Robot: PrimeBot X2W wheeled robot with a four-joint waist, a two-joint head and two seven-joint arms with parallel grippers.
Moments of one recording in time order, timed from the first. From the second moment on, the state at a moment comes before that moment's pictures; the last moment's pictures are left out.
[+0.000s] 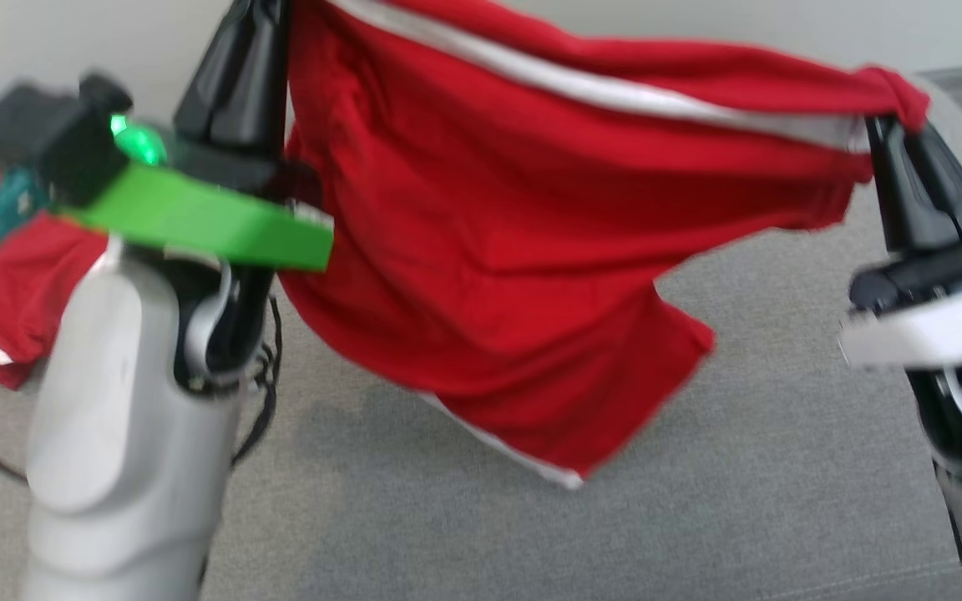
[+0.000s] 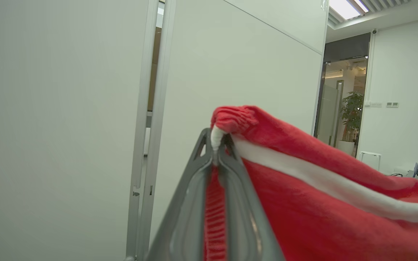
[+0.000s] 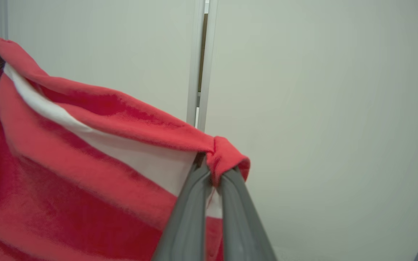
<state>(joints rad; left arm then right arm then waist) -0.63 0.10 -0.23 -0.04 -0.51 -0.11 -0.01 -0.30 -0.28 0.04 -0.36 0.25 0.13 0.08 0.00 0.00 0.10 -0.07</state>
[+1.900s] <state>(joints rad) -0.02 0.08 -0.40 0.05 -0.75 -0.02 -0.17 0.11 -0.20 -0.02 -0.13 0.34 0.13 -0.07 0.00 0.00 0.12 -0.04</state>
